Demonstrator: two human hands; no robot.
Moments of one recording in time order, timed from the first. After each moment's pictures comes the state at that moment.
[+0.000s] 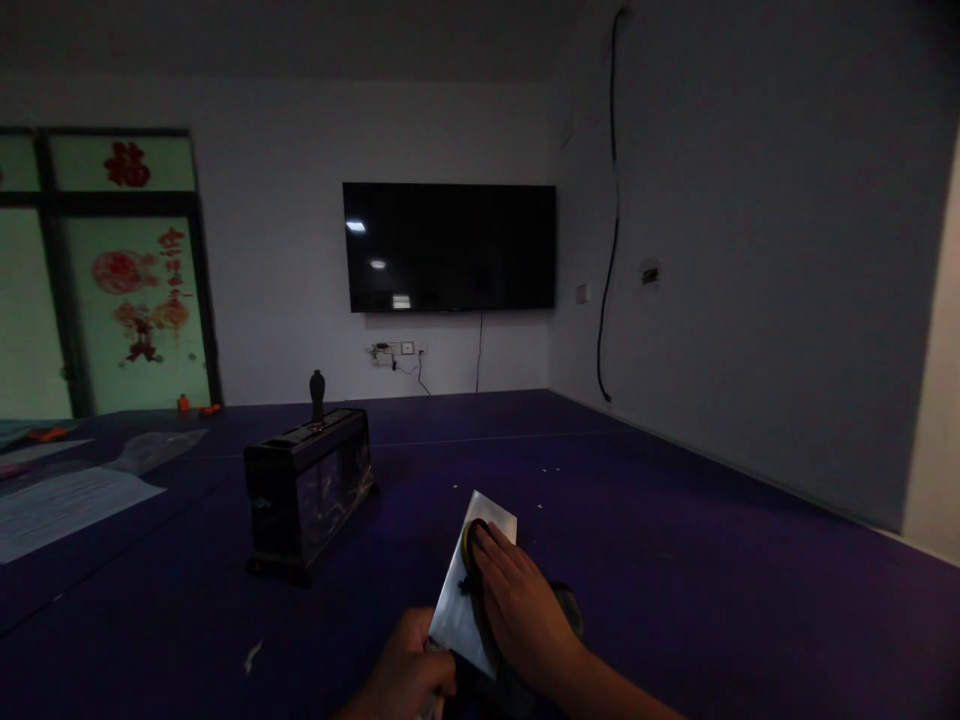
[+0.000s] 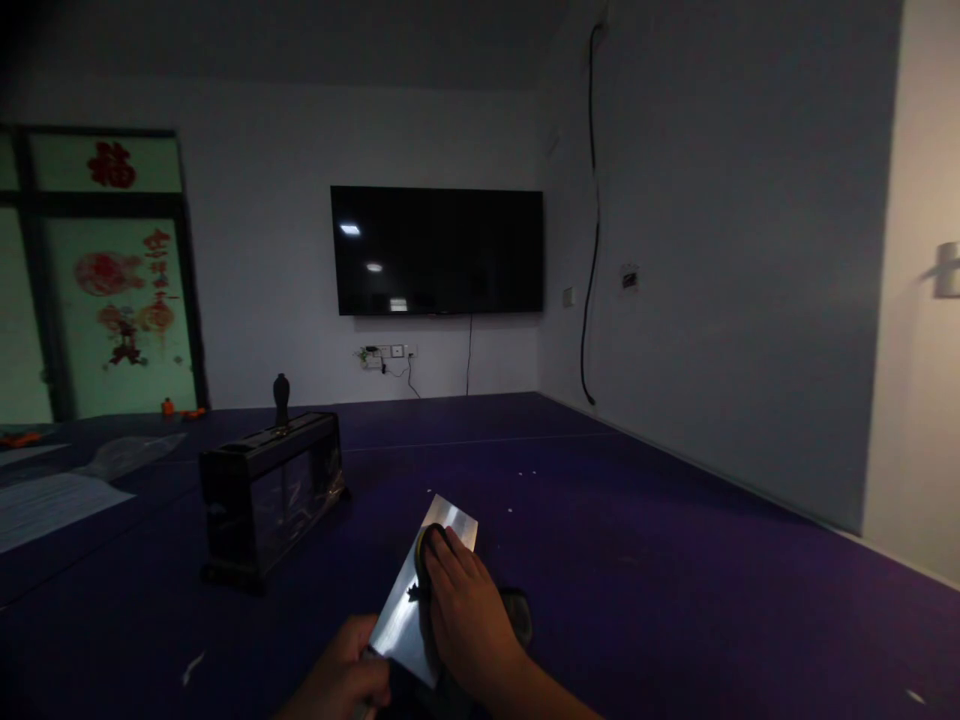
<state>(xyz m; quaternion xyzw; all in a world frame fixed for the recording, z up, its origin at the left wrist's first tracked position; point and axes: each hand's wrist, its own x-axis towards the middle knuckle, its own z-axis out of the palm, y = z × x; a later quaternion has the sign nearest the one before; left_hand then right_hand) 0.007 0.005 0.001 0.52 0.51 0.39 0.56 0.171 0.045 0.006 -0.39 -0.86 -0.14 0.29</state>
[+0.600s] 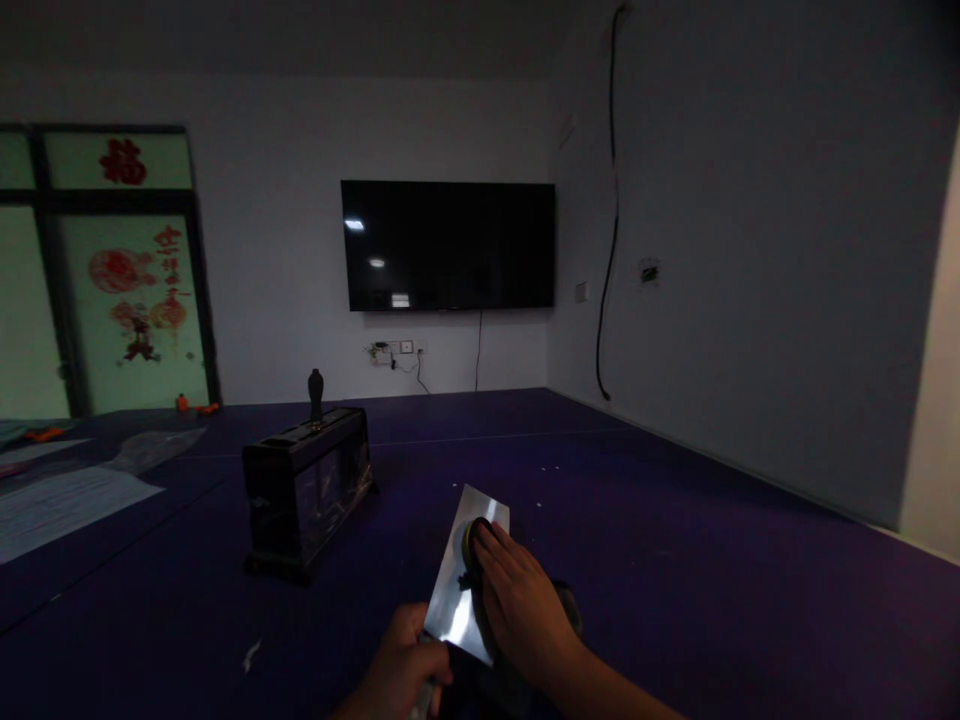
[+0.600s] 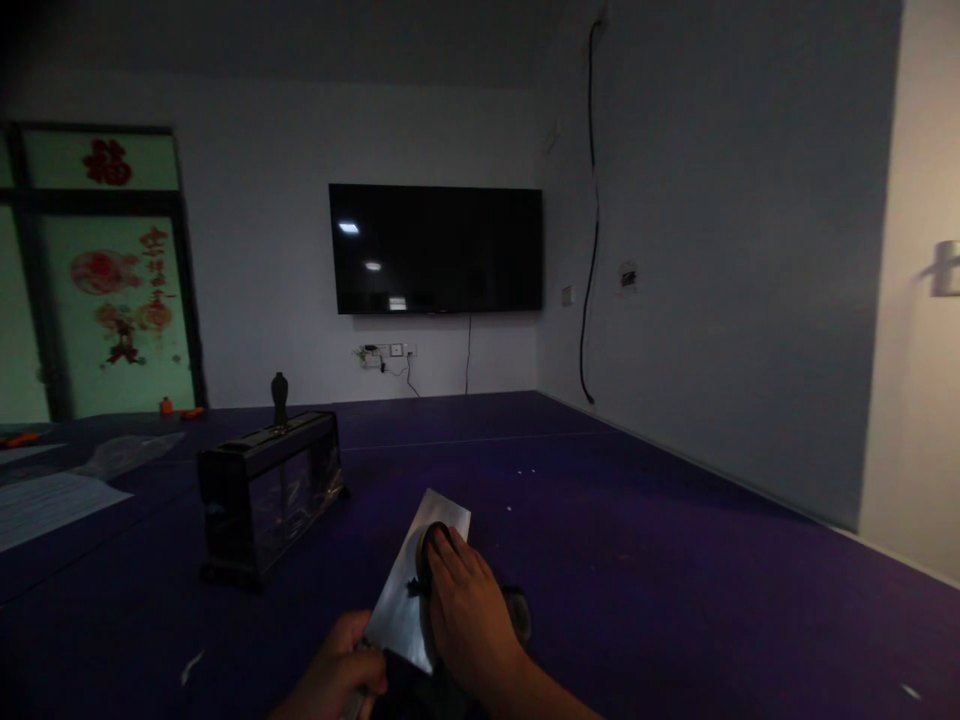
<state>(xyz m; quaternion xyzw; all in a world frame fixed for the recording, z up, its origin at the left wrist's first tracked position) 0.006 0.004 0.003 0.48 0.55 0.37 0.57 0.169 0.044 0.005 -0.40 -0.85 -0.15 0.31</state>
